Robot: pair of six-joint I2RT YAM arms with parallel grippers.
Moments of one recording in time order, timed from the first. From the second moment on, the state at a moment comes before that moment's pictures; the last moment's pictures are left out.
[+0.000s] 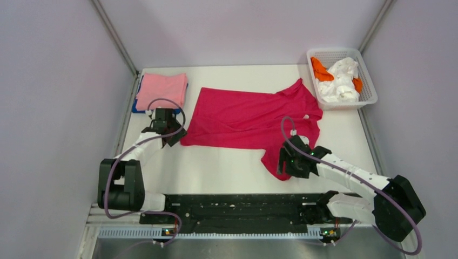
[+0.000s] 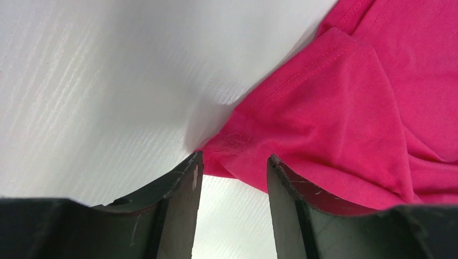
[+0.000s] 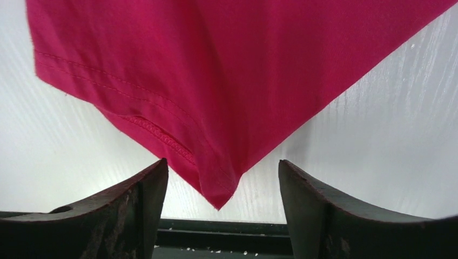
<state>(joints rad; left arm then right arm) -0.07 1.39 0.76 -0.29 -0.06 -0.74 0.64 1.09 0.55 -0.65 0.13 0.76</state>
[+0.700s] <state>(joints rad) -0.06 1.53 0.78 -0.28 -0.03 -0.76 0.65 1.16 0.54 -0.62 0.17 0.81</state>
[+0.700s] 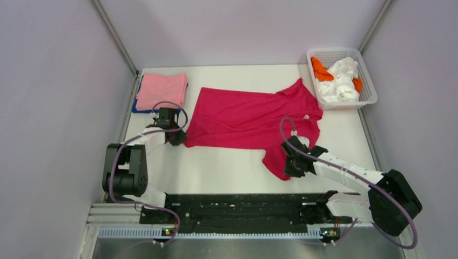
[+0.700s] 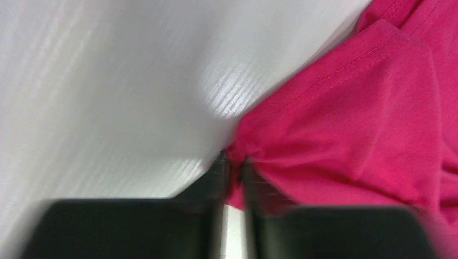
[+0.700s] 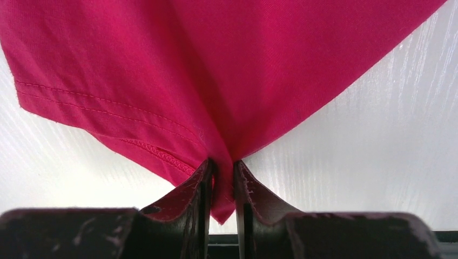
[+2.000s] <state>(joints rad) -0.06 0.86 1.69 -0.58 -0.04 -0.65 0.65 0.80 1.90 -0.78 0.49 0.29</state>
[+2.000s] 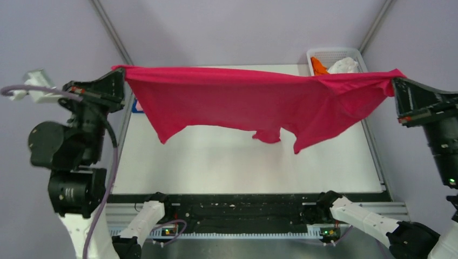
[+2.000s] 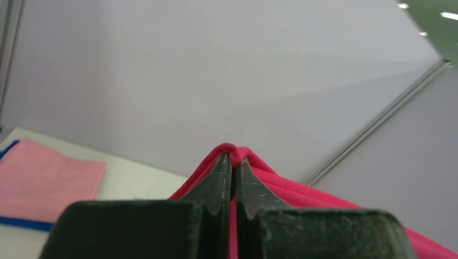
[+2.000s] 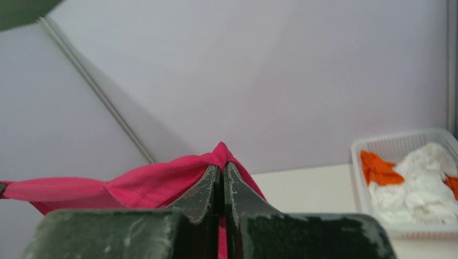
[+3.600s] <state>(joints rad) -0.06 2.01 1.57 -0.31 -0.13 -0.63 0.36 1.79 1.38 -0.02 0.55 0.08</state>
